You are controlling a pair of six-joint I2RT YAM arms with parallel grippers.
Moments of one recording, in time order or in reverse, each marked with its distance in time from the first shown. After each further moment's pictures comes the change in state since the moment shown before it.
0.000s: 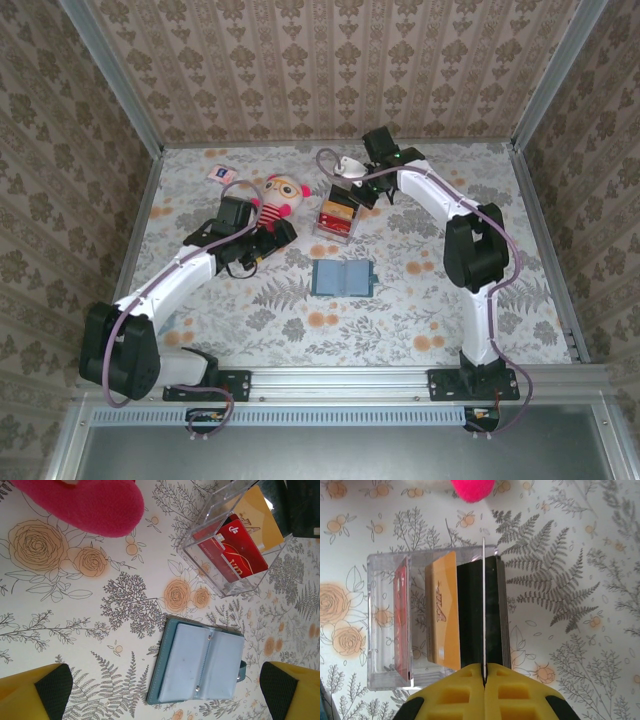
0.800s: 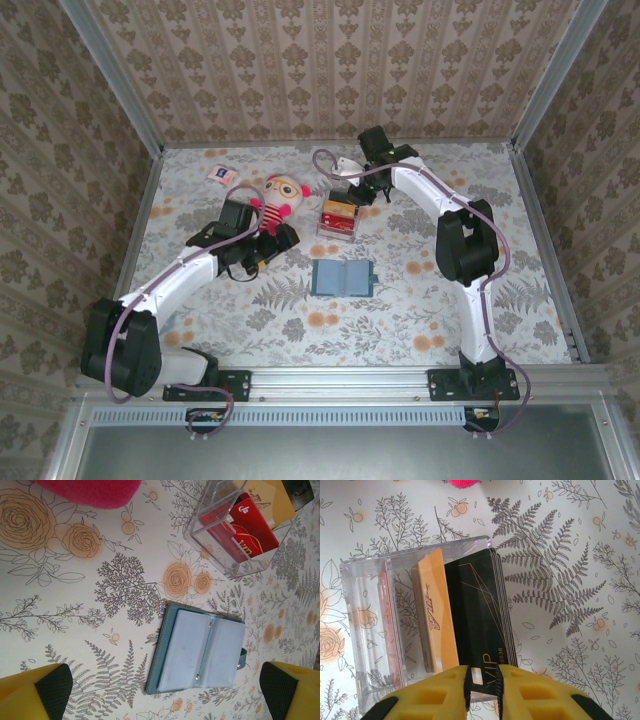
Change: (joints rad) left arm 0.000 0.016 -0.028 0.016 0.060 -0.001; right arm 0.000 0.088 0.103 -0.048 0.027 -0.013
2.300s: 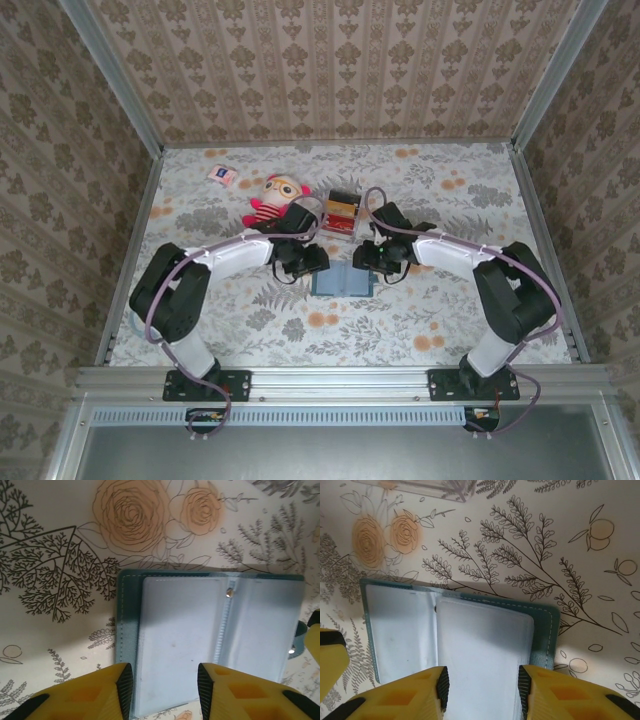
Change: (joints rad) left arm -0.283 0.383 0.204 -0.051 -0.091 0.032; right arm 0.139 -0.531 -0.981 0.399 -0.034 1.385
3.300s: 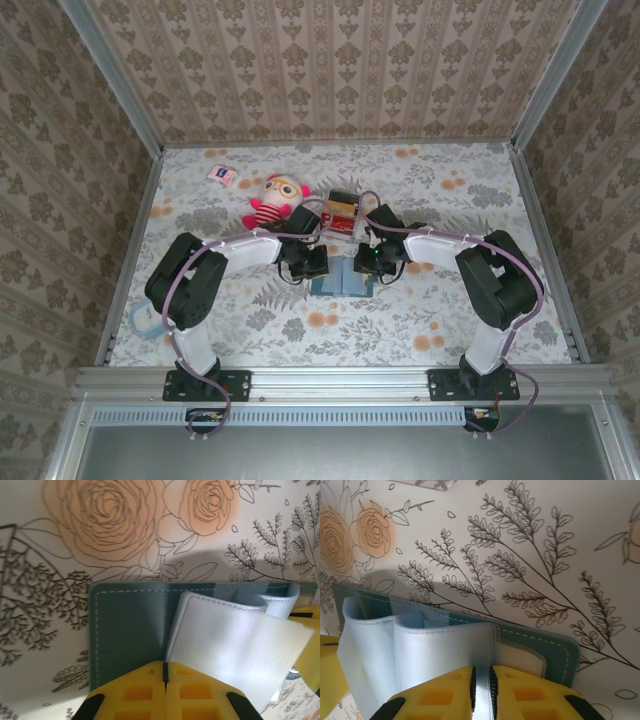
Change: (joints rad) left arm 0.001 0.109 0.015 0.084 0.092 -0.014; right arm 0.002 0.113 0.026 0.044 -0.047 -0.010
